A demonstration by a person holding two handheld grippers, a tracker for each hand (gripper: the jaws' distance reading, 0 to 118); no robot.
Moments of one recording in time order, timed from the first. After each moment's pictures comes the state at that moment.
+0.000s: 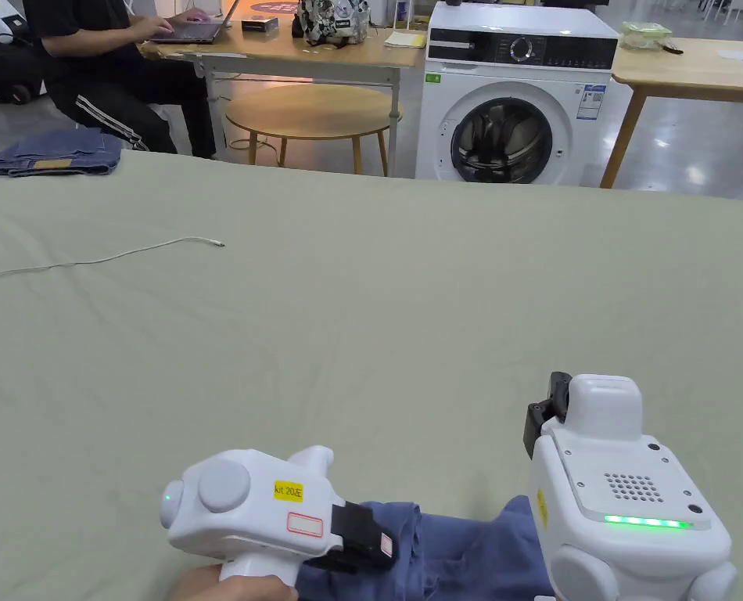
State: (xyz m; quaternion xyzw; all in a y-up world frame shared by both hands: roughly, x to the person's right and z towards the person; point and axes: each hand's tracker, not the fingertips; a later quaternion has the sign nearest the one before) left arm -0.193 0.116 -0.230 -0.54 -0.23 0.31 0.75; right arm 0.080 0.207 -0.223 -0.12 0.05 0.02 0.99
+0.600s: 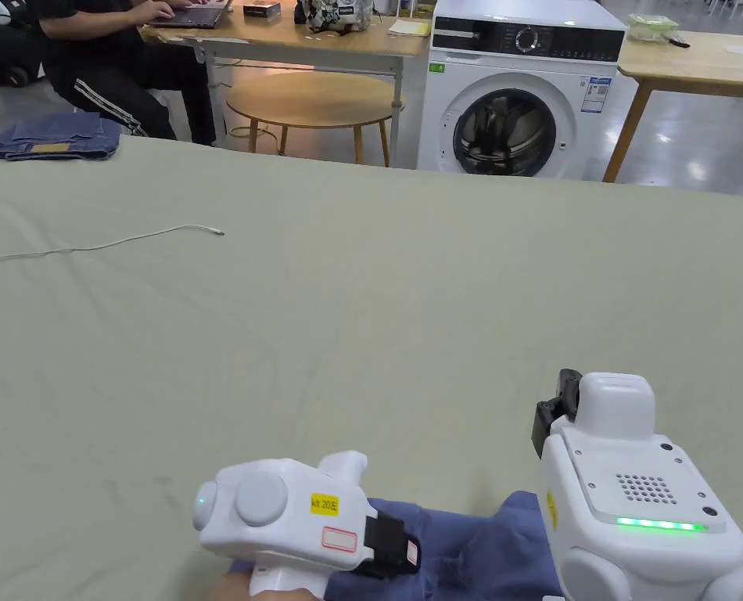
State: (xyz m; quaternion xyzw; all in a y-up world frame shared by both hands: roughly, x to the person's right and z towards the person) left arm -0.170 0.127 -0.225 -0.52 -0.24 0.26 0.78; right arm 0.084 0.210 -0.223 -0.13 0.05 0.03 0.99
